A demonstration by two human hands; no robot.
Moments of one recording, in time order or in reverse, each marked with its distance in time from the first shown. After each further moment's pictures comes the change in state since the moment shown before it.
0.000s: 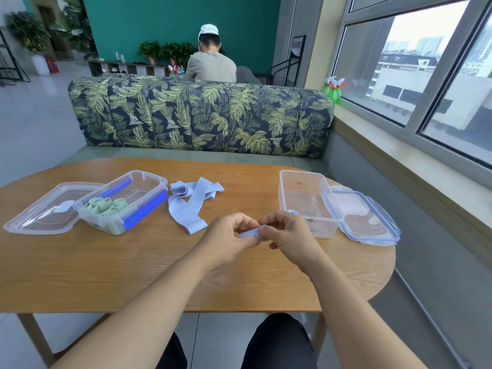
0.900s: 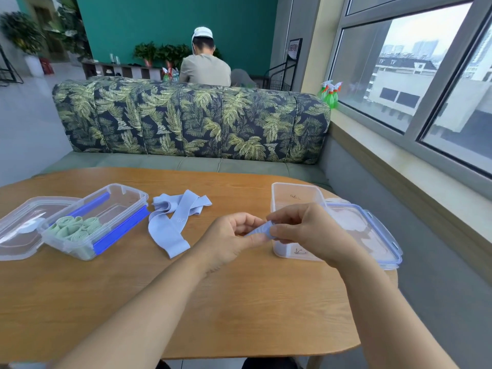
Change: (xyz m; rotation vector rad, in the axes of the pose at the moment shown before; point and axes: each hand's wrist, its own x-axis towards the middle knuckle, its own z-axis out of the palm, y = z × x) left_hand 0.052 0.031 0.011 -0.292 -0.098 -0.032; right_hand 0.035 -0.035 -0.069 -0.098 -0.079 -0.038
